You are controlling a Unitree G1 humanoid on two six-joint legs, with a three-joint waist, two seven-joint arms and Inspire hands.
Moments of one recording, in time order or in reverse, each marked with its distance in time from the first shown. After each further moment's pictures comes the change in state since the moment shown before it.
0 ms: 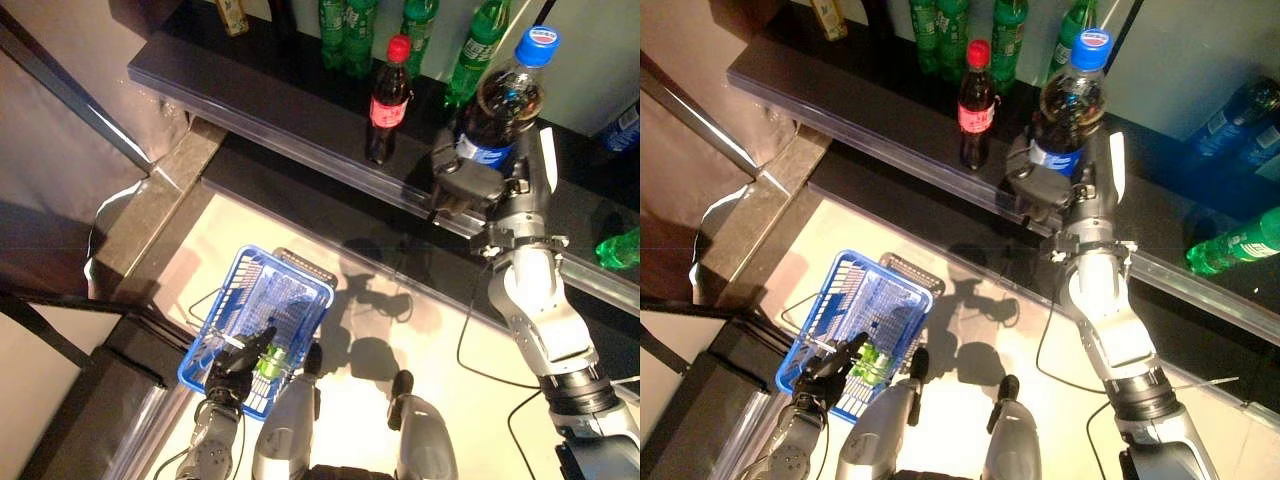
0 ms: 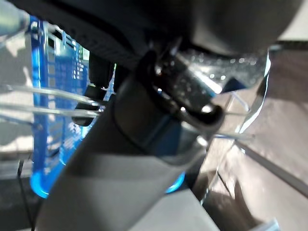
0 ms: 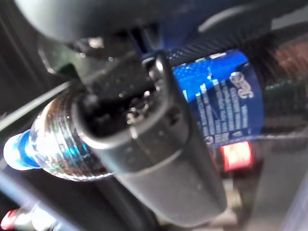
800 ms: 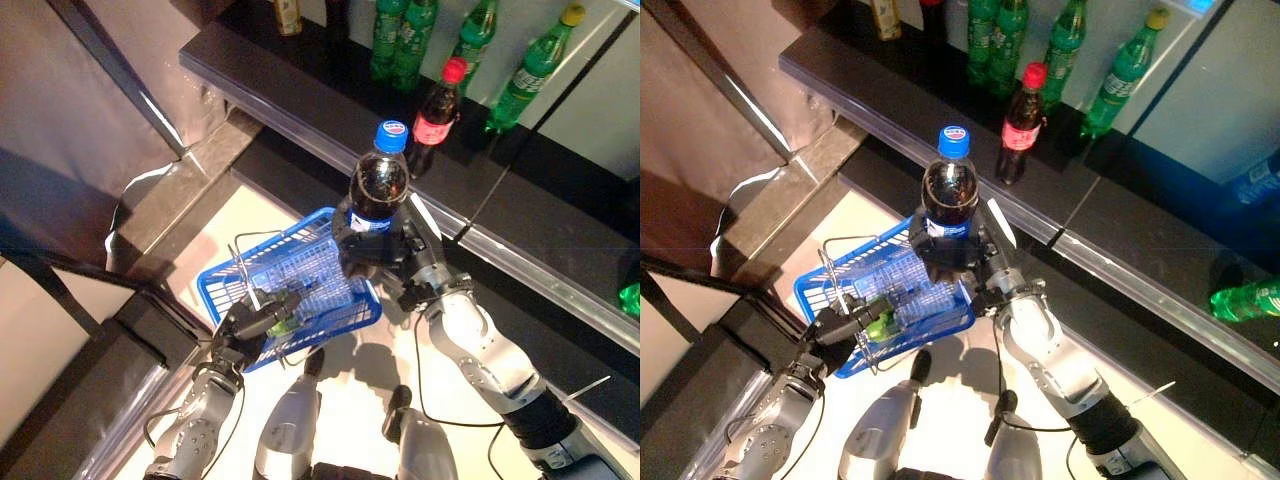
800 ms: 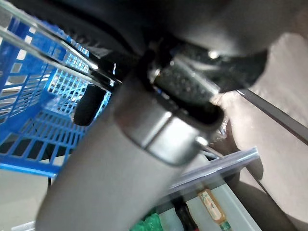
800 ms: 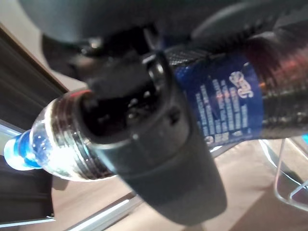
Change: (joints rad) left arm 0.017 0.174 -0.051 -0.414 0.007 0.175 0.007; right arm 0.043 0.084 0.274 -0.025 0.094 0.059 0.044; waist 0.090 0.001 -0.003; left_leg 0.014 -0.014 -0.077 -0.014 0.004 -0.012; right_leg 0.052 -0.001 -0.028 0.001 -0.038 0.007
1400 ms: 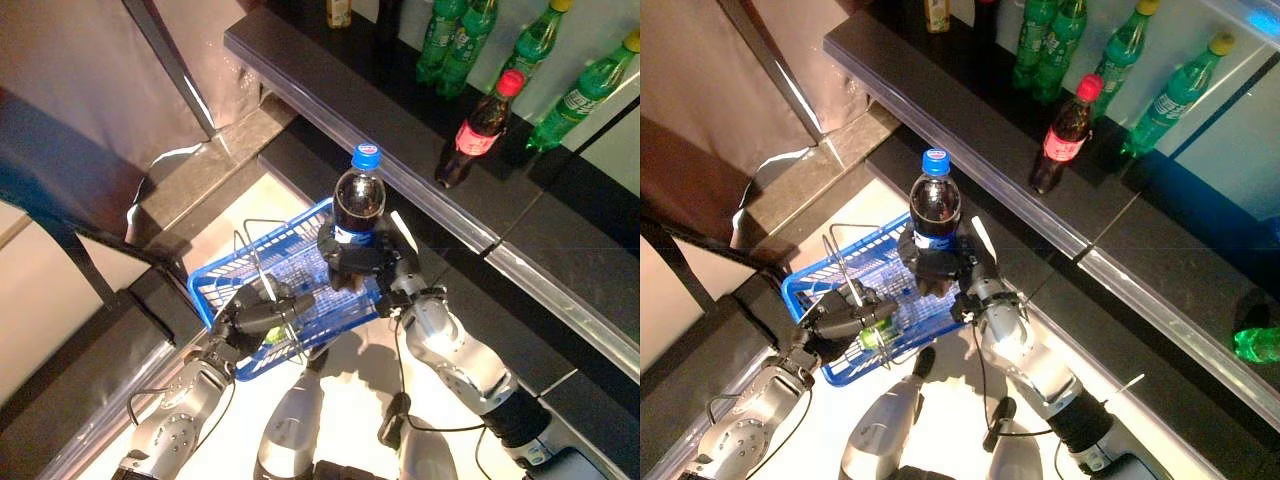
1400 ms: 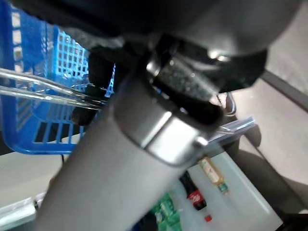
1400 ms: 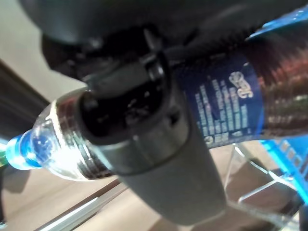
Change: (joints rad) left arm -0.006 0.138 -0.046 -0.111 -0.002 0.037 -0.154; right arm -0.034 0.078 0.105 0.127 0.013 0.029 -0.125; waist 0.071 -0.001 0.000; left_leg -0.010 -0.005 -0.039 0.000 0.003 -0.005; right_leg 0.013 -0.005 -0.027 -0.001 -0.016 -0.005
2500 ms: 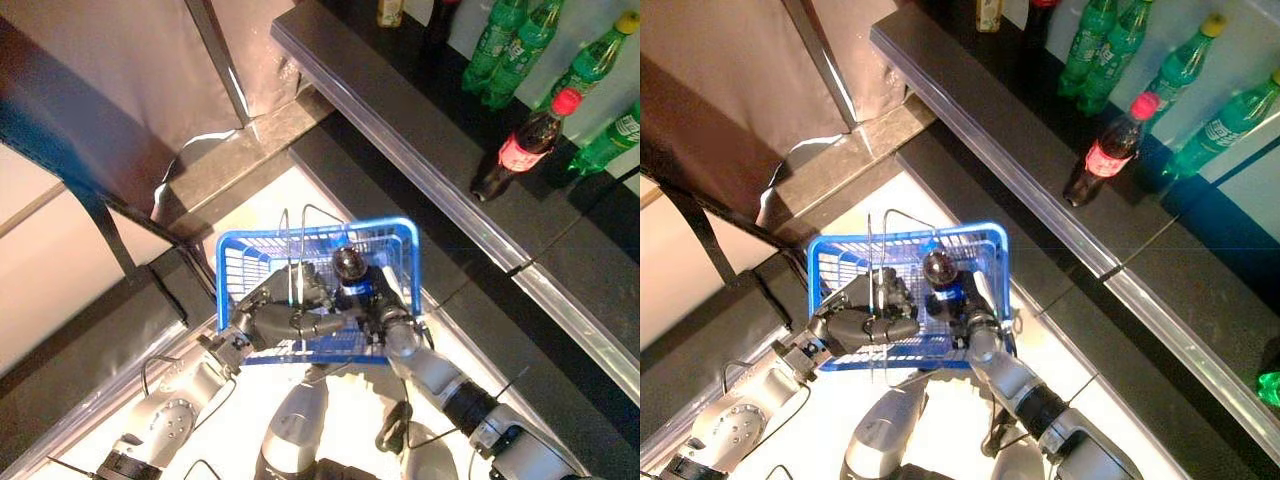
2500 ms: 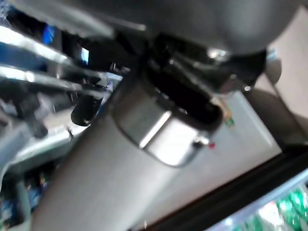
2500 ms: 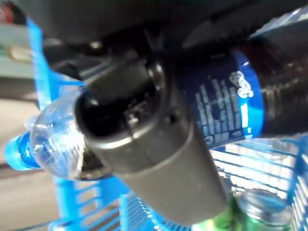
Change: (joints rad) left arm -0.069 0.058 -0.023 -0.094 0.002 0.046 -0.368; right arm -0.075 0.148 0.139 0.559 -0.307 0.092 -0.061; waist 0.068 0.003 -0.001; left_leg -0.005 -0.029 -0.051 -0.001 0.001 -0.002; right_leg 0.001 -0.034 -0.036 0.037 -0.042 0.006
